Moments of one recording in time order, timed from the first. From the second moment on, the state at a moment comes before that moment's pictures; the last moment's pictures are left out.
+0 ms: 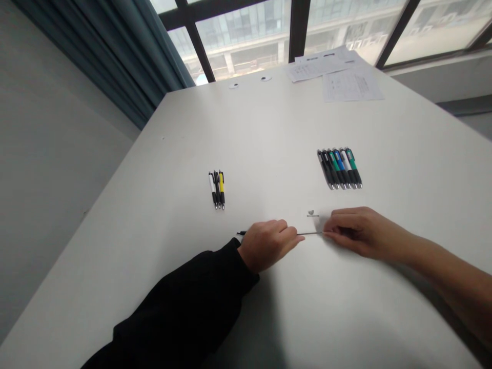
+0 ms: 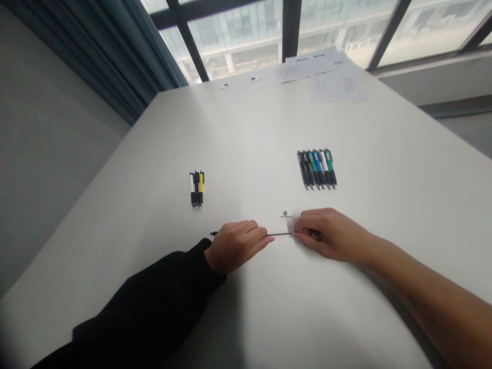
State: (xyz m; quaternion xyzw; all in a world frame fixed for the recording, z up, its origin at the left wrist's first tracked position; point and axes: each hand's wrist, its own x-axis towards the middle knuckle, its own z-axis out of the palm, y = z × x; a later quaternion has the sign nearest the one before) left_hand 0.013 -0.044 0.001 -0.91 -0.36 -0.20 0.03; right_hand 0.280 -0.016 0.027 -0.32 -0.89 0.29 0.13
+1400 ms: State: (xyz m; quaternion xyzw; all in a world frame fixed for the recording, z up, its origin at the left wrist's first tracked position) left_hand 0.012 -0.044 0.005 -0.91 -0.31 -0.26 -0.07; right_hand 0.299 -0.004 0.026 -0.41 -0.85 0.27 0.18
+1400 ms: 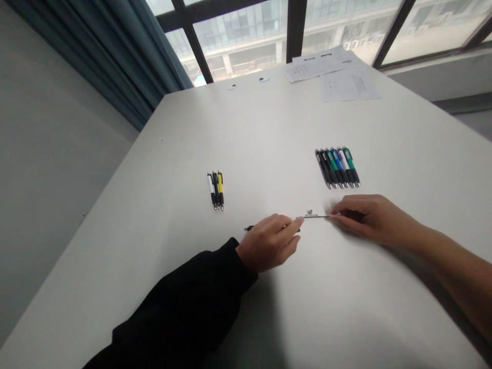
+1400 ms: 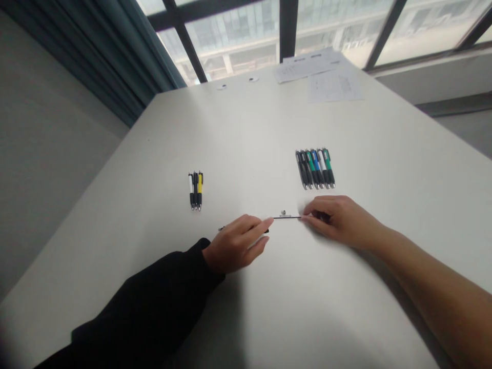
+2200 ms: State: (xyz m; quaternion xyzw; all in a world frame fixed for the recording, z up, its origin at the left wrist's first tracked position) left_hand 0.013 -0.044 0.003 -0.93 -0.22 -0.27 -0.09; right_hand 0.273 -0.022 0.030 -0.36 -0.85 0.37 0.14
